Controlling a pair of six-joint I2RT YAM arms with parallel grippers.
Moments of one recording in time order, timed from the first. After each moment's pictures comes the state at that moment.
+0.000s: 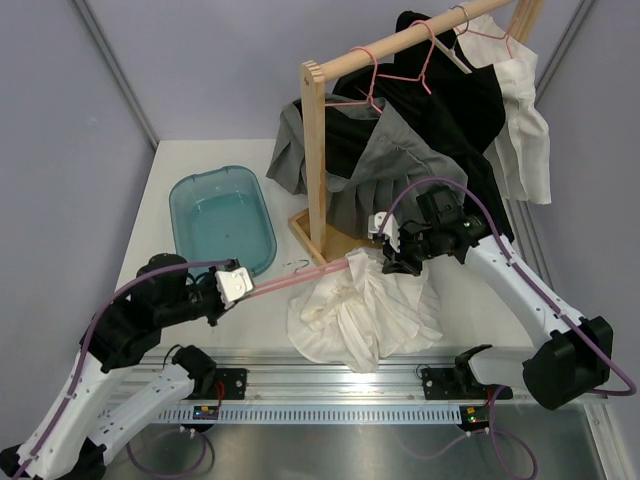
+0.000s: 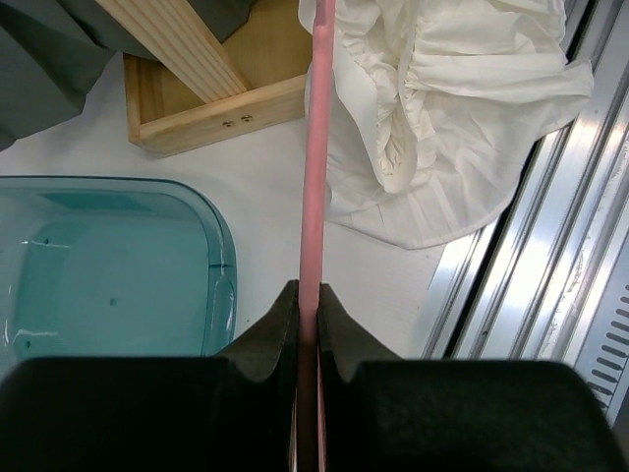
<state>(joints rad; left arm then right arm) -0.60 0.55 0.95 -0.97 0.35 0.50 0.41 1.26 1.10 -0.90 -0.69 -0.88</state>
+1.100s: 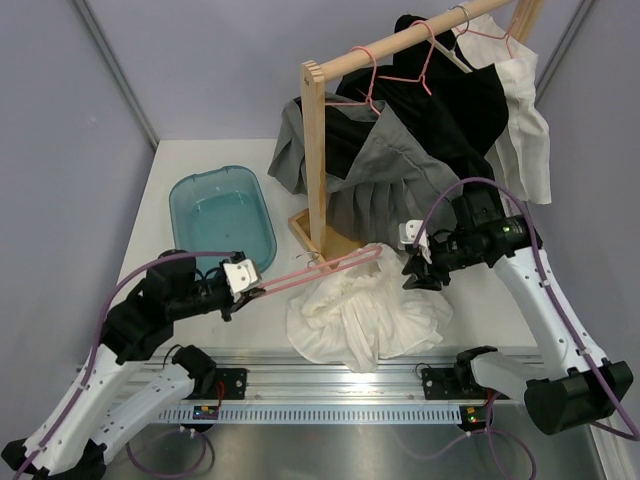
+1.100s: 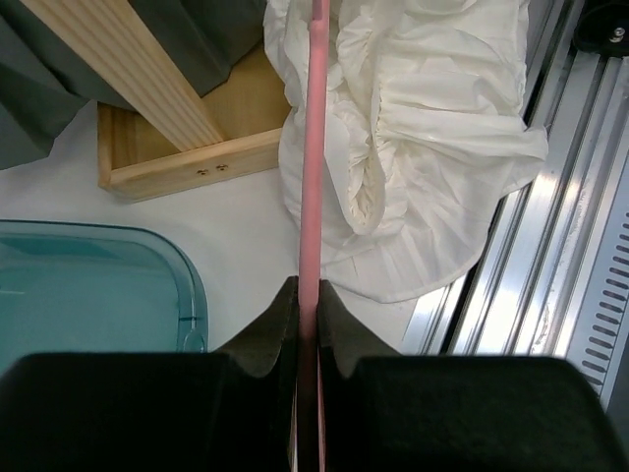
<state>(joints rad) -0.60 0.54 0.87 -0.81 0.44 0.39 0.26 1.13 1.15 -1.24 -0.86 -1.13</state>
